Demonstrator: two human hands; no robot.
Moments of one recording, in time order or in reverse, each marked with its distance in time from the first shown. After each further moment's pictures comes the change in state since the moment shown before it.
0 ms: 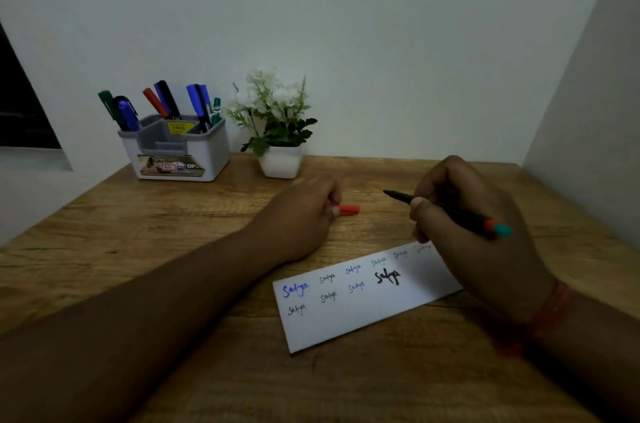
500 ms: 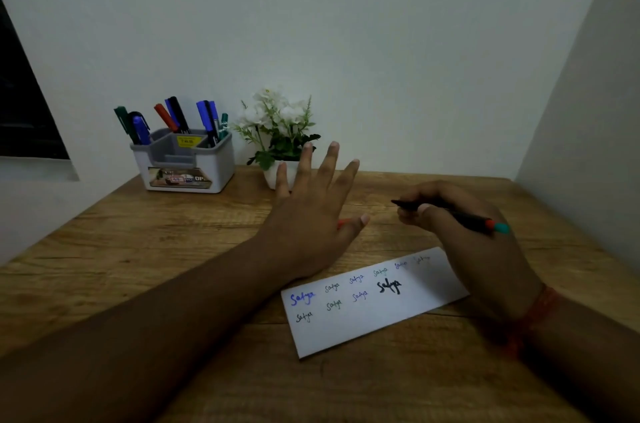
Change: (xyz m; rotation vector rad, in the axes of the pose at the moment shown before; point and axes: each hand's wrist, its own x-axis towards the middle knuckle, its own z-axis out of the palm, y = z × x) left_hand -0.005 0.010 -0.002 0.394 0.103 0.098; right_hand 0.005 0.003 0.001 0.140 0.006 0.211
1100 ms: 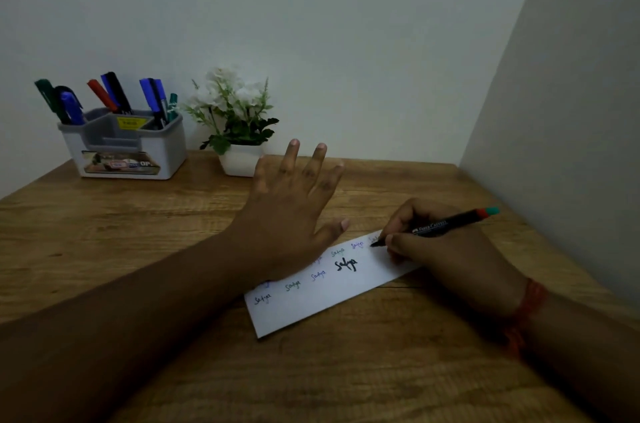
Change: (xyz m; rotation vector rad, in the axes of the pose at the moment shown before) left_hand -0.009 0.019 0.004 0.075 -0.088 0.129; right_hand -0.030 -0.009 -0.027 -0.158 -0.133 0.280
